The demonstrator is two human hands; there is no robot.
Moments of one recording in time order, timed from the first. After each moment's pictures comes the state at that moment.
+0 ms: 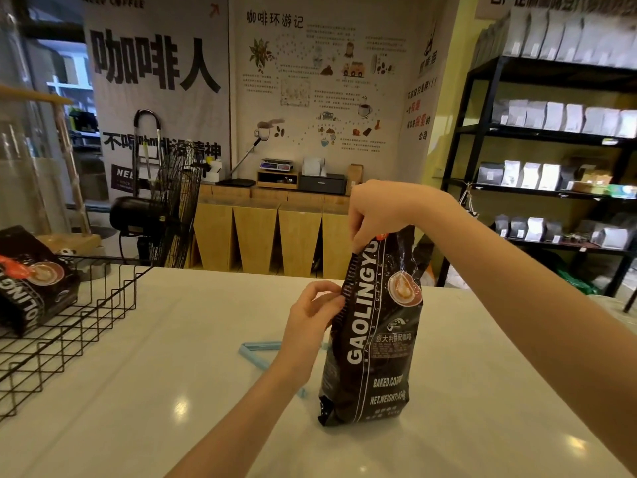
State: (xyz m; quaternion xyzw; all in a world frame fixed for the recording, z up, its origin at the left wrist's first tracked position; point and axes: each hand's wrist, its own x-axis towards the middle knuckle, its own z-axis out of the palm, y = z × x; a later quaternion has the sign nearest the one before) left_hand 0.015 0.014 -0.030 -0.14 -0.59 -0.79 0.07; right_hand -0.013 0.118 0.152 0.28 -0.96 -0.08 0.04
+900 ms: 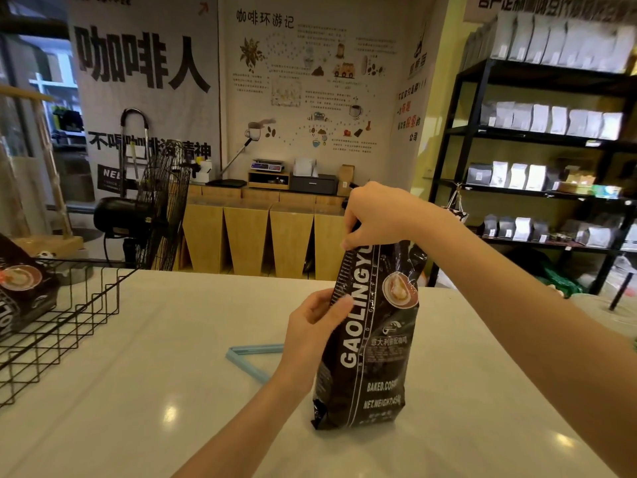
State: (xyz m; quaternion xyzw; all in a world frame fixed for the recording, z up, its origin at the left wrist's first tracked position) left_hand 0.026 0.030 -0.027 -0.16 -0.57 -0.81 0.06; right_hand -0.024 0.135 0.135 0.28 -0.95 -0.06 0.15
